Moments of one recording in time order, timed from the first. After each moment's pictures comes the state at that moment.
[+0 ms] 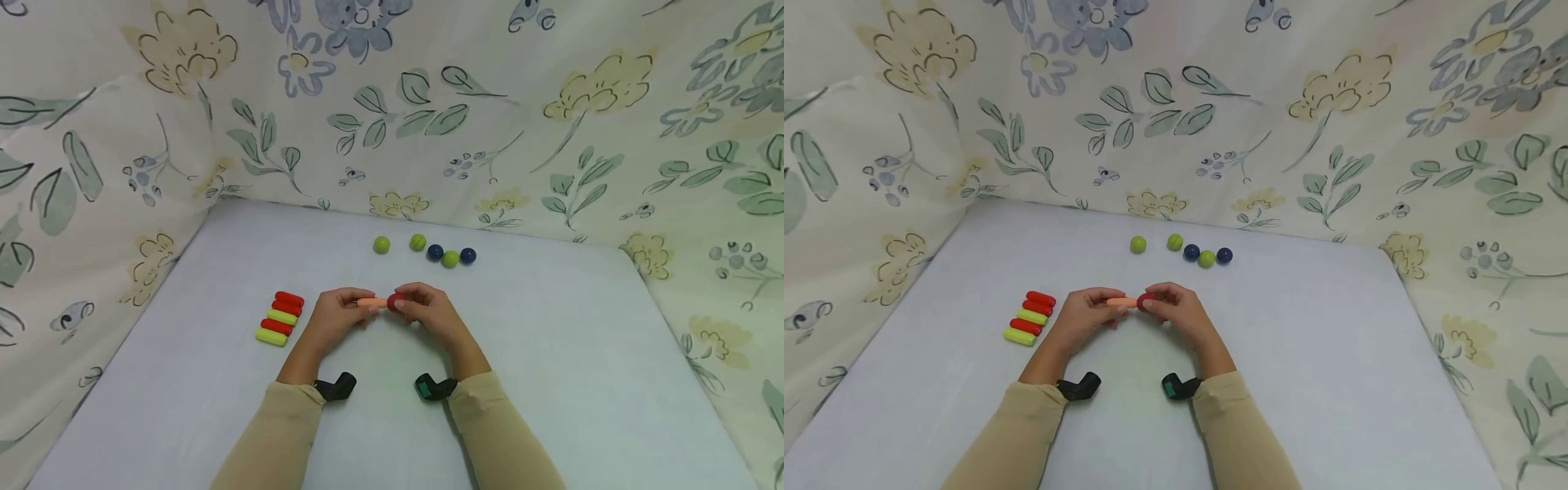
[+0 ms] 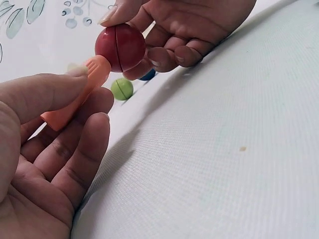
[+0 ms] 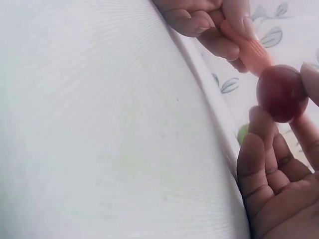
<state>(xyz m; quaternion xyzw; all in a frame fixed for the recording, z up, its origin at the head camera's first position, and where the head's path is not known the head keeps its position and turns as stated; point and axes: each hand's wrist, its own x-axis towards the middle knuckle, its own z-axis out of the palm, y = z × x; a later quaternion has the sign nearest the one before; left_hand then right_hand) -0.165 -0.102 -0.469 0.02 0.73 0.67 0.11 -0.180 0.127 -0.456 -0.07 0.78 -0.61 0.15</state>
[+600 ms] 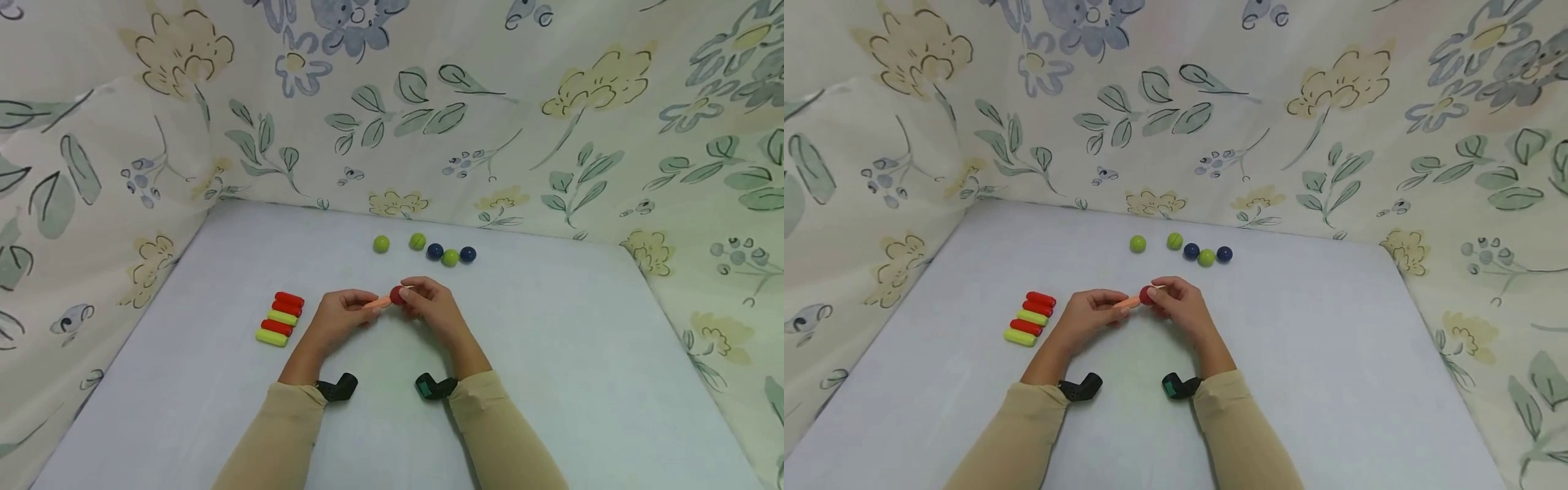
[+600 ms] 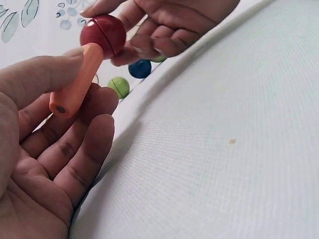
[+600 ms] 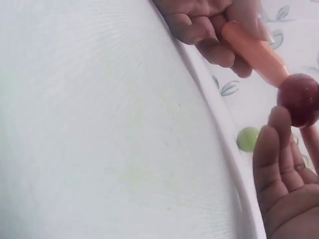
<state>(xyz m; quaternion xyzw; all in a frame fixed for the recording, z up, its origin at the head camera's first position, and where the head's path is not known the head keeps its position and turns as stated) -0.165 -0.099 -0.466 0.02 0.73 0.67 0.14 -0.180 0.125 -0.450 -0.02 0.74 -0.66 0.13</state>
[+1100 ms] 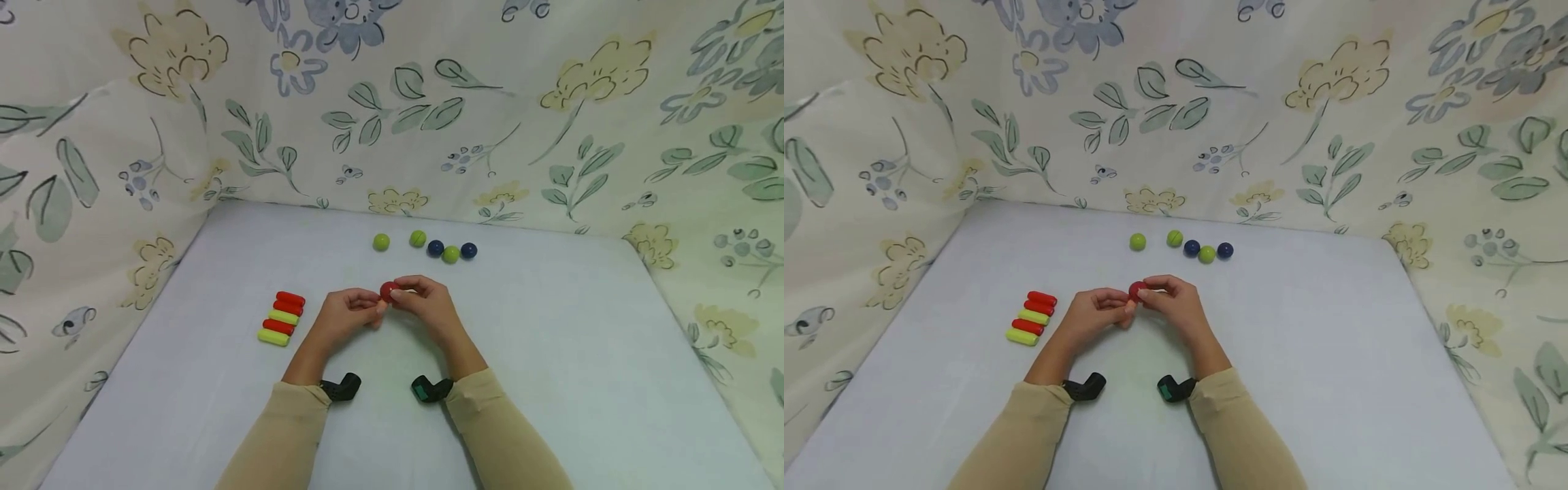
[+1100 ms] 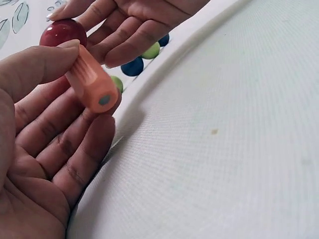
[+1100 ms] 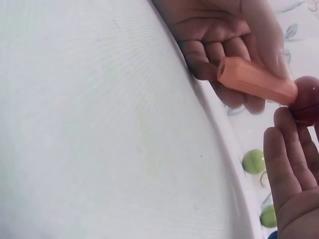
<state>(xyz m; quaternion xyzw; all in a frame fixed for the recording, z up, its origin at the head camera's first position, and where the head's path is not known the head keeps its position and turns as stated) -0.165 -0.096 -0.465 0.03 0.75 0.64 0.14 -0.174 0.111 -0.444 -0.04 0.70 -0.71 0.11</state>
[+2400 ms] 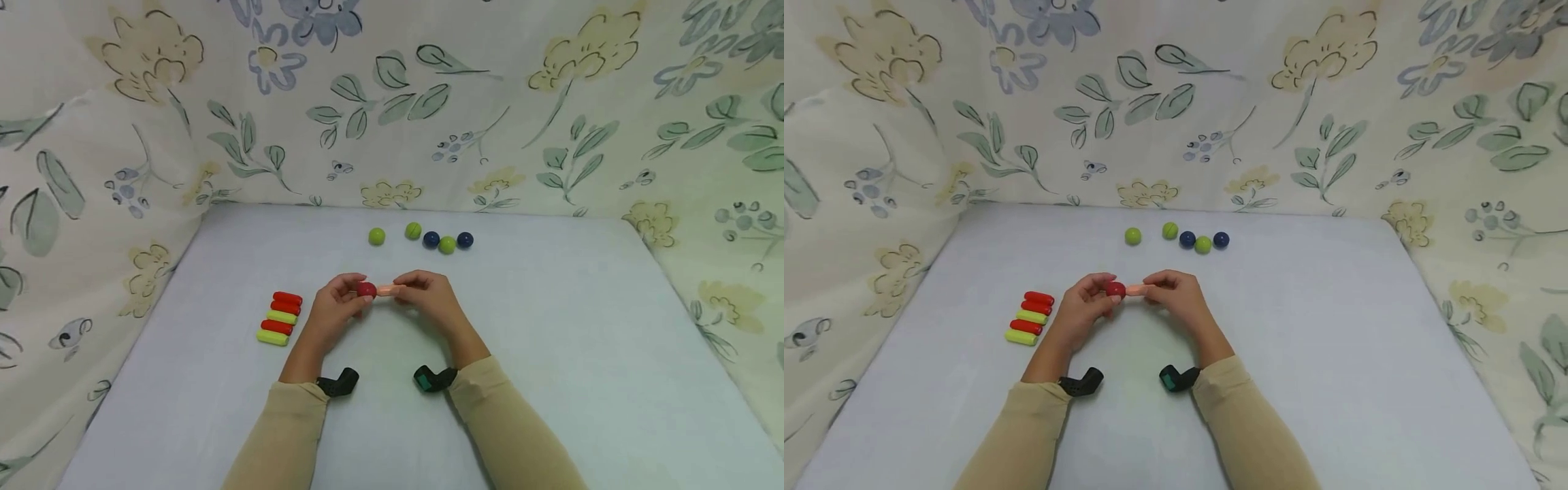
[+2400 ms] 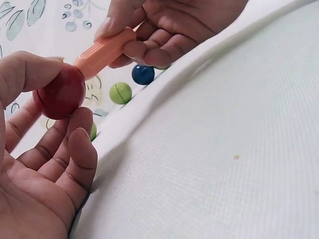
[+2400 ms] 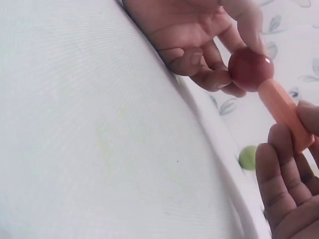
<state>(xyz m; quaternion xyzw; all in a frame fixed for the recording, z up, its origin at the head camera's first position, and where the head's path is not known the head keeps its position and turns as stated) -0.164 -0.101 -0.462 0.02 0.71 0.69 0.11 -0.177 0.117 -0.448 -0.02 0.76 -0.64 0.11</state>
